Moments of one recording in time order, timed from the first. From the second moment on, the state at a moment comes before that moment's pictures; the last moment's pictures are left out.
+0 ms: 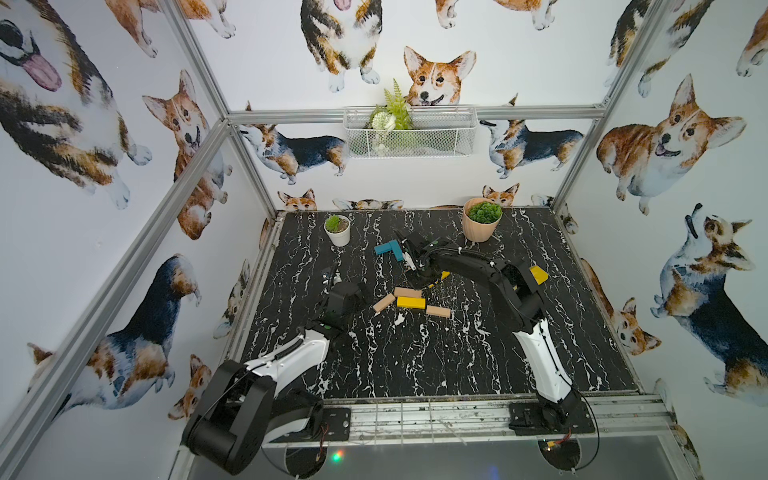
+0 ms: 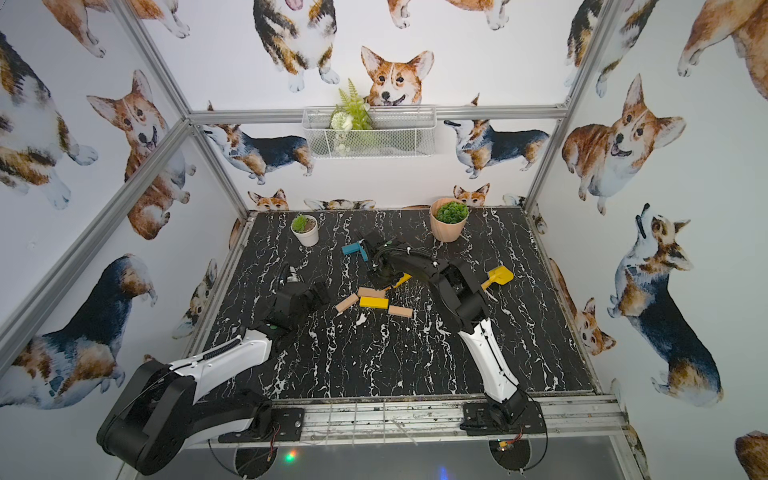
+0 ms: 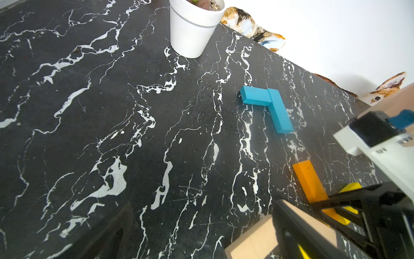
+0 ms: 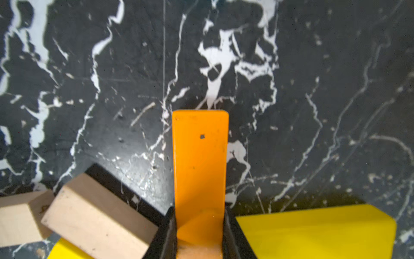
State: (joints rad) left arm -0.44 1.23 0.45 0.19 -0.35 -0.66; right arm 0.74 2.28 1.83 -0.85 0.06 0.19
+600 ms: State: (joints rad) left arm -0.44 1.30 0.49 0.18 -0.32 -0.67; right arm 0.74 2.34 2.05 -0.94 0.08 0.32
